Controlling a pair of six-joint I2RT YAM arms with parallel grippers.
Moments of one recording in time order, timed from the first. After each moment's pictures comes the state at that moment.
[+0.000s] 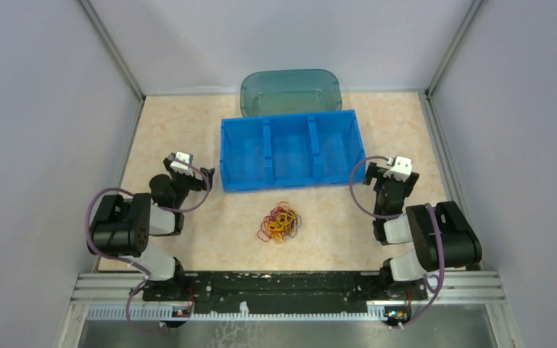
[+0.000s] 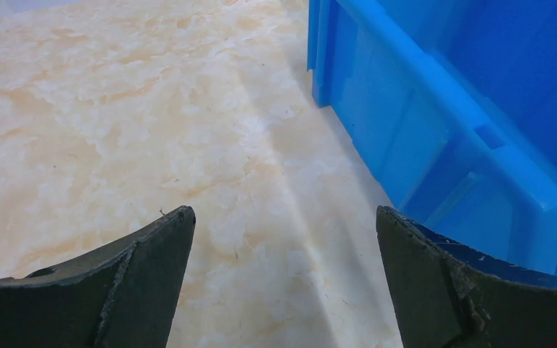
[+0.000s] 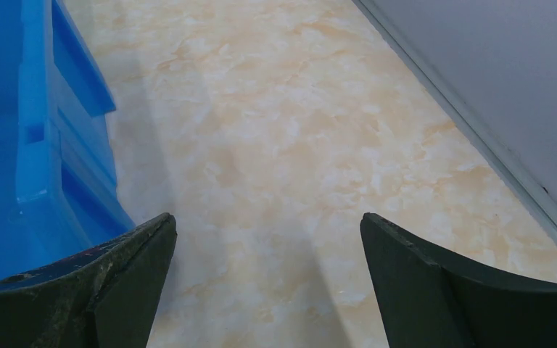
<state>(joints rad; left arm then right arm) 0.03 1.58 0.25 1.23 0.32 0.08 0.12 1.46 0.15 1.21 0.44 0.03</state>
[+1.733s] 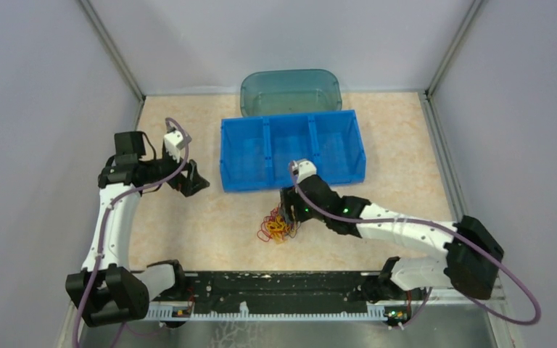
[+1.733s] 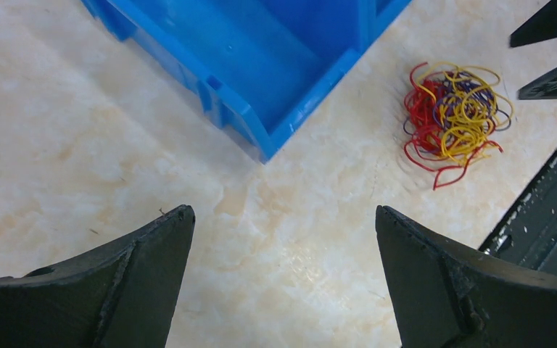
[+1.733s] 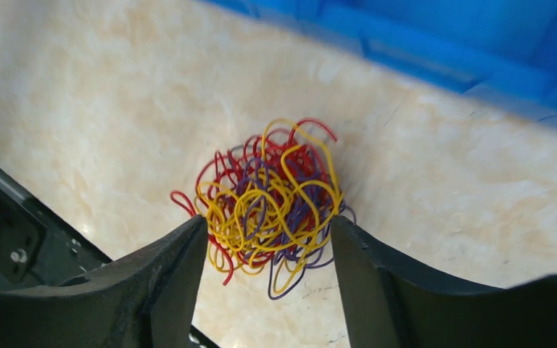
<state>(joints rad) 0.13 1.12 1.02 -0.75 0.80 0.55 0.96 1.17 0.74 -0.17 0.19 0.51</state>
